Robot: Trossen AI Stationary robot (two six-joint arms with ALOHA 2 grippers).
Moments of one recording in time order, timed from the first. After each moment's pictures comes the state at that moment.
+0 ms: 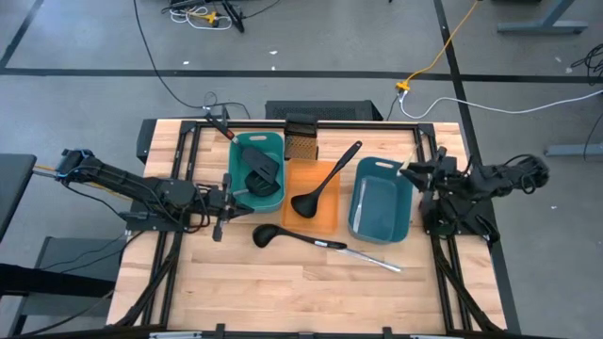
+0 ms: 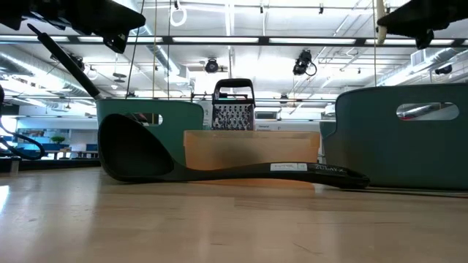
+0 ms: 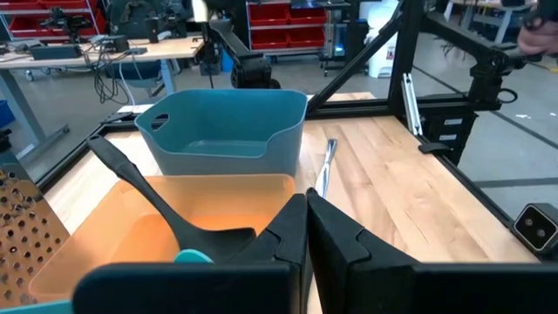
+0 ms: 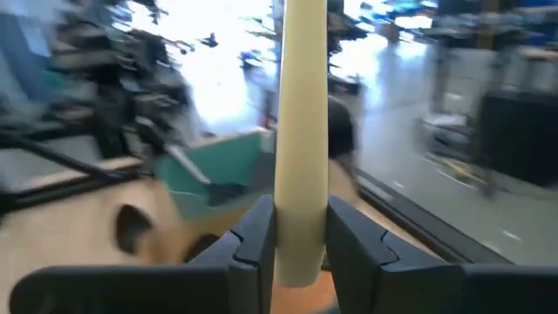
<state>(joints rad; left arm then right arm) -0.28 0.70 0.38 0.17 -0.24 -0.01 0.38 0.24 0.55 -0.47 0.80 0.19</state>
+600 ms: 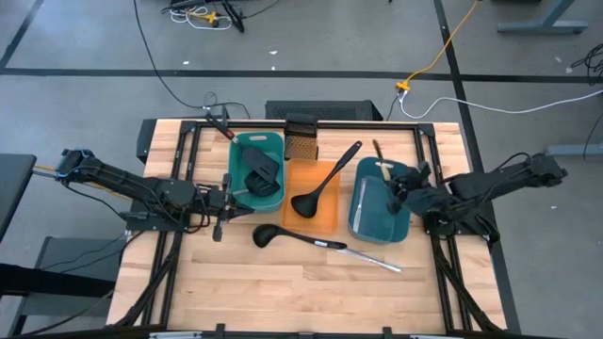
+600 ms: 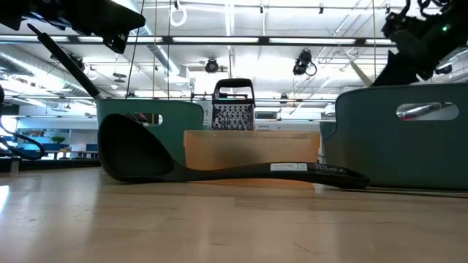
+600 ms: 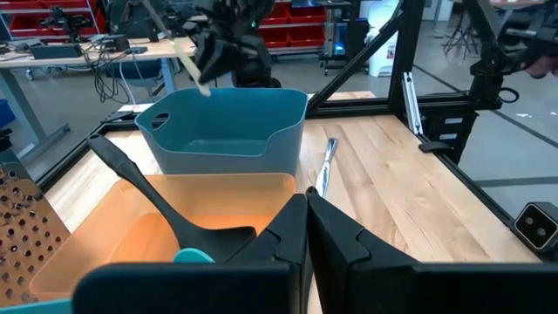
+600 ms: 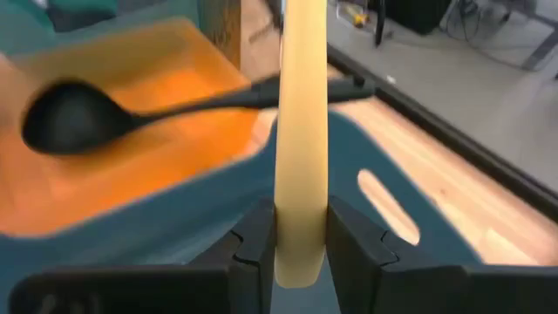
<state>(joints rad) -0.28 0.70 0.38 0.17 -0.24 -0.02 0.27 0.71 0.56 -0.78 0.80 0.66</state>
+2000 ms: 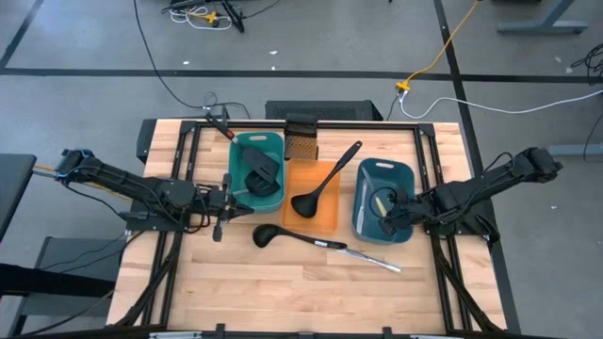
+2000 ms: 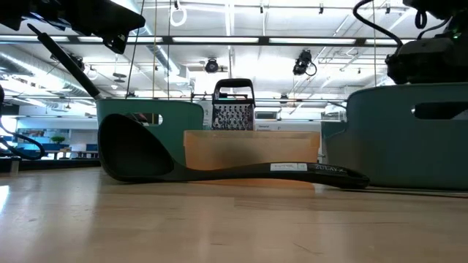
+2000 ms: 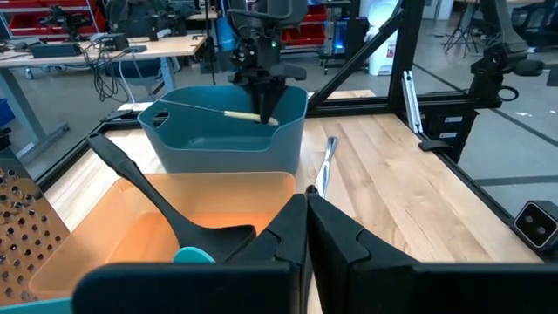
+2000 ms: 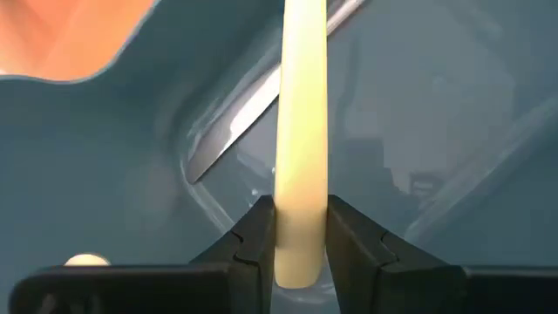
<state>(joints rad) -0.28 0.70 0.38 0.16 -0.24 -0.02 0.34 0.94 0.57 -0.82 0.24 1.28</state>
